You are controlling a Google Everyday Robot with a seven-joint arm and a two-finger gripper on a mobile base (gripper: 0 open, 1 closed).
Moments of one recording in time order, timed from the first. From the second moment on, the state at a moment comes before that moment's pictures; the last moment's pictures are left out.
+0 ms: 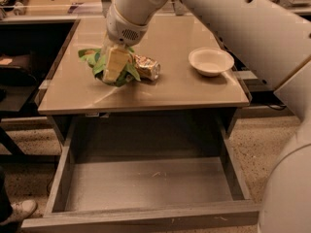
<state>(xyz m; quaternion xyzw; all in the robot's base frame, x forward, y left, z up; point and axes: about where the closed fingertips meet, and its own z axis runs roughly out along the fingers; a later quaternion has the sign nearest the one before) 0.606 0.117 0.927 -0.76 0.59 0.10 0.27</state>
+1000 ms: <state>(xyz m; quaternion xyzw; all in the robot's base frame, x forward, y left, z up) 0.465 0.070 0.987 -0.68 0.68 0.10 0.24</state>
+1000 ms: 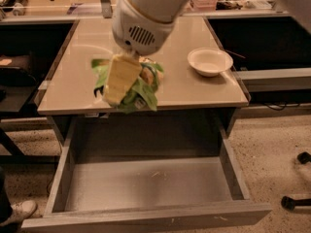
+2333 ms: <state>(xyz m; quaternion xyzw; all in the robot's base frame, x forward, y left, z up) 0.376 0.052 0.910 -0.59 0.76 0.15 0.21</state>
